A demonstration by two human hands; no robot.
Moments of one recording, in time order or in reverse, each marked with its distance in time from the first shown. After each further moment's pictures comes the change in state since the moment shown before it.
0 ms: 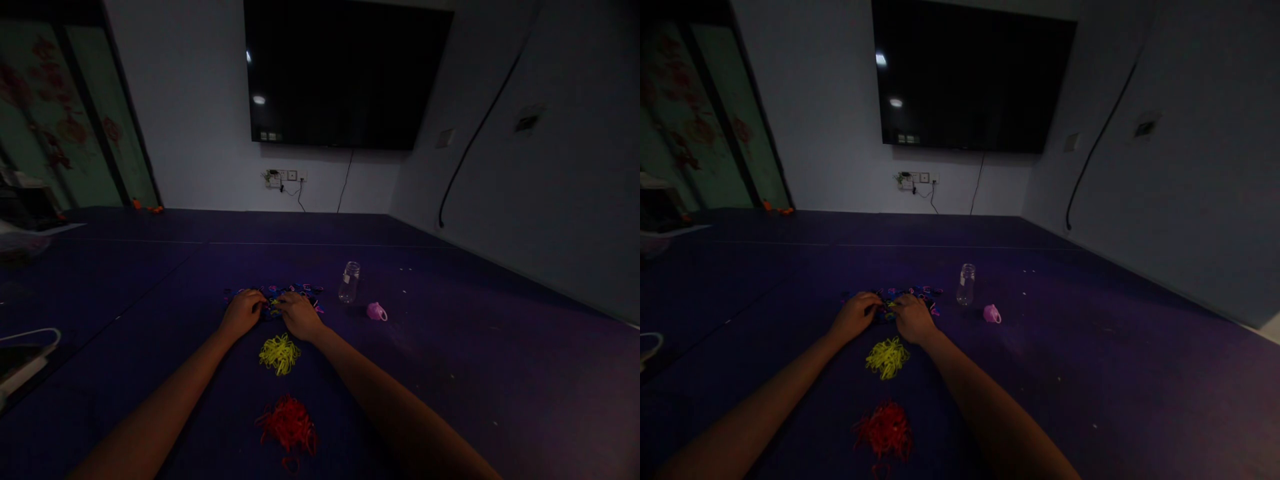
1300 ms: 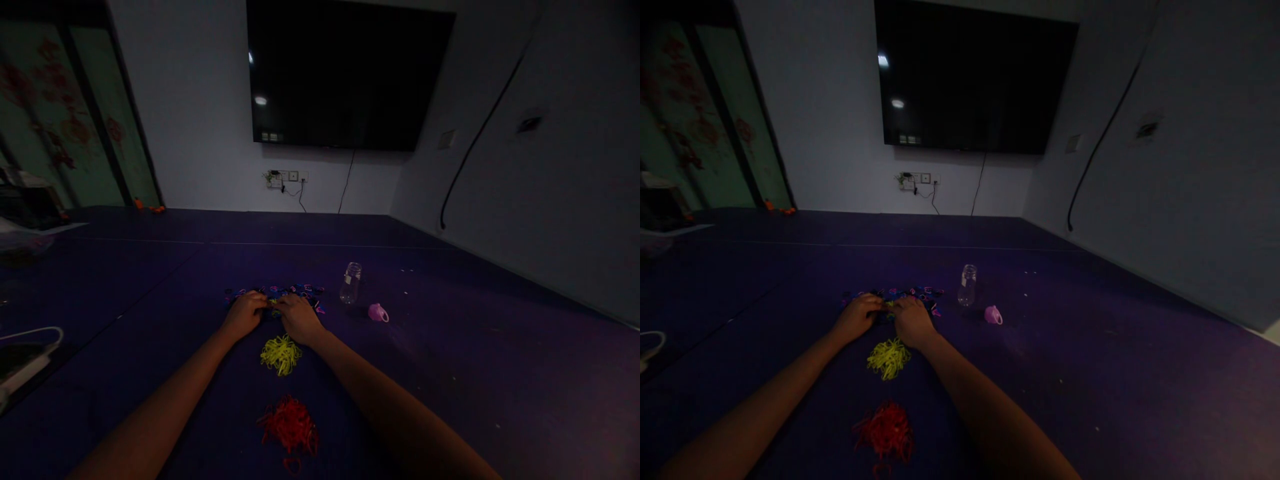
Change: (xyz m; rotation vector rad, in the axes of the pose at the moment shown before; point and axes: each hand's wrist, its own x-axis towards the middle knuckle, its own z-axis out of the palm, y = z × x) left_hand 0.001 -0.003 0.001 -0.024 -0.125 0.095; right_hand -0.005 -0.014 -0.008 -0.089 -0.029 0.004
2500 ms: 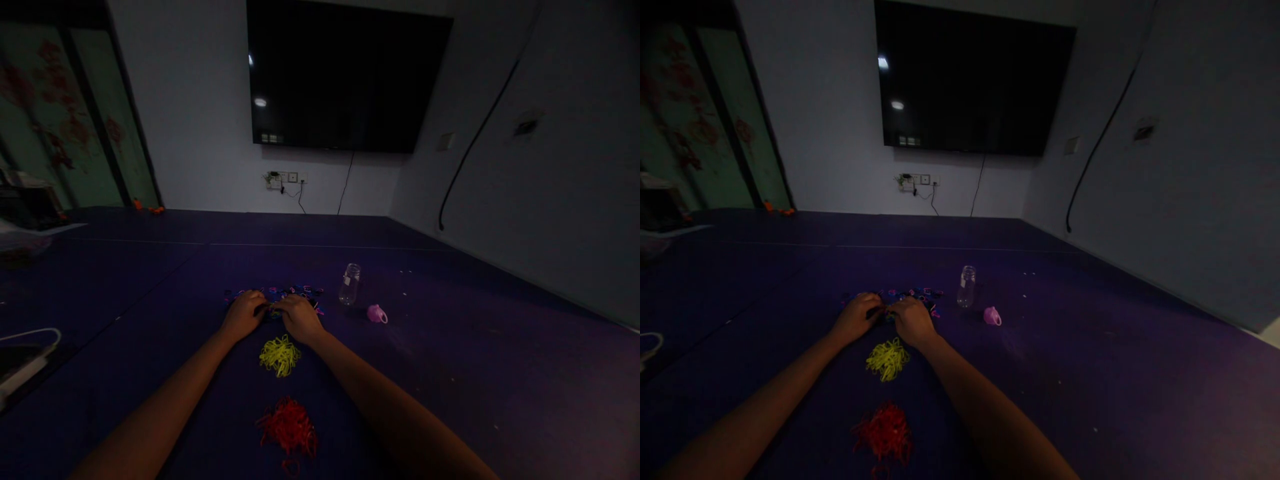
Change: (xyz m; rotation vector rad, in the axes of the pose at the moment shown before) left_hand 0.000 0.004 -0.001 0.039 0.038 -0.053; right_hand 0.003 0.007 0.004 0.186 0.147 -0.030
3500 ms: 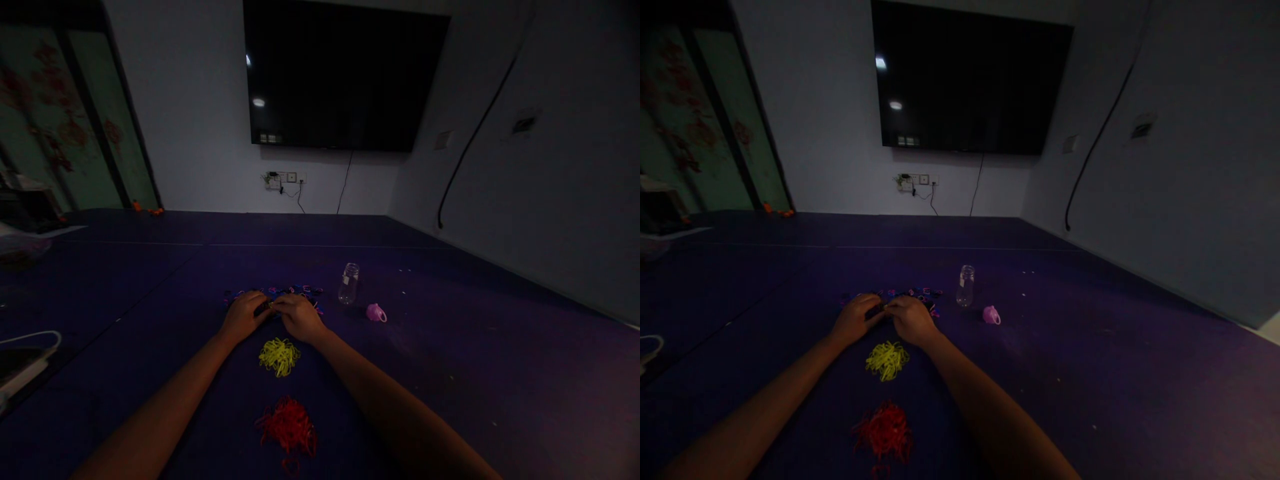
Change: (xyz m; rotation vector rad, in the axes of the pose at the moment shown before) left_hand -0.004 0.004 0.000 0.000 0.124 0.034; right_hand -0.003 0.003 -0.004 0.063 0.082 -0.165
